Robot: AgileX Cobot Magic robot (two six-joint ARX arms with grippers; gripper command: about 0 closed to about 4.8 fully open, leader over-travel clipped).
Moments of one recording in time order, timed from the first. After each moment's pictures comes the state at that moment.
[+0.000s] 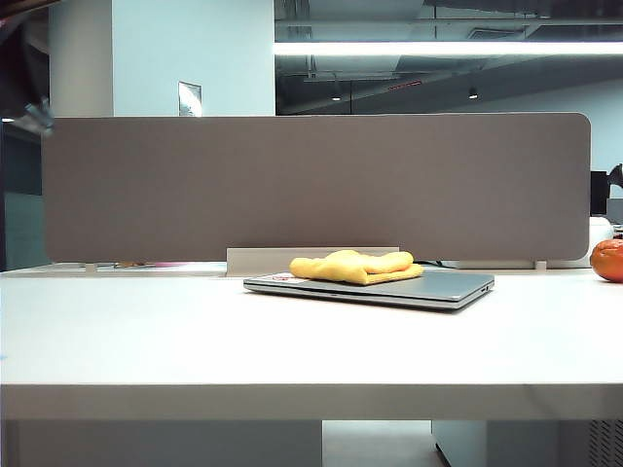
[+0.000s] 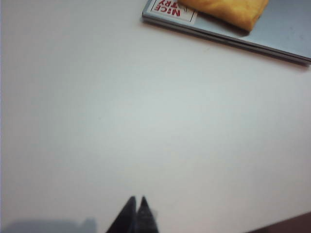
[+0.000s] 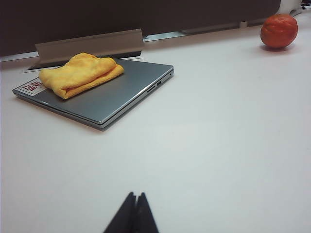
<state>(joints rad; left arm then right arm) -0.38 0.84 0.72 -0.45 -0.04 -0.12 0.01 0.00 0.01 -0.12 -0.05 0.14</state>
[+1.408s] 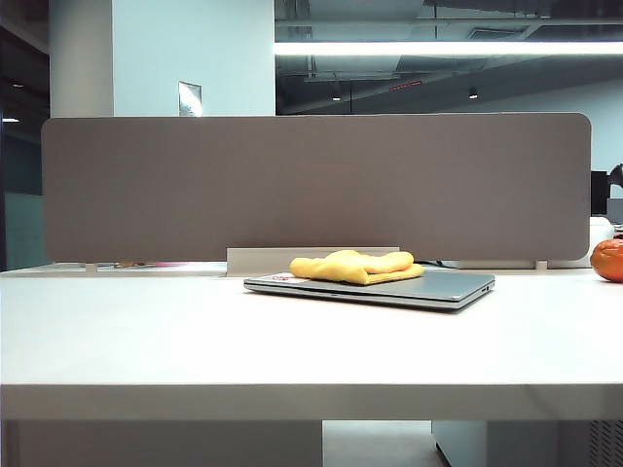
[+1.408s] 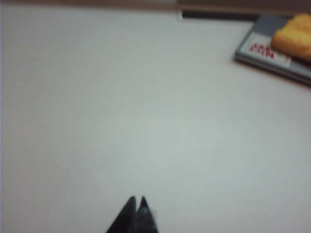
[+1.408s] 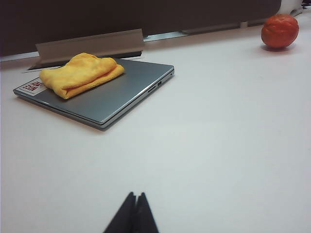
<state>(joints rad) -0.16 0.52 0.21 0.03 -0.12 -0.09 0.01 0.00 0.01 -0.12 -0.05 0.14</state>
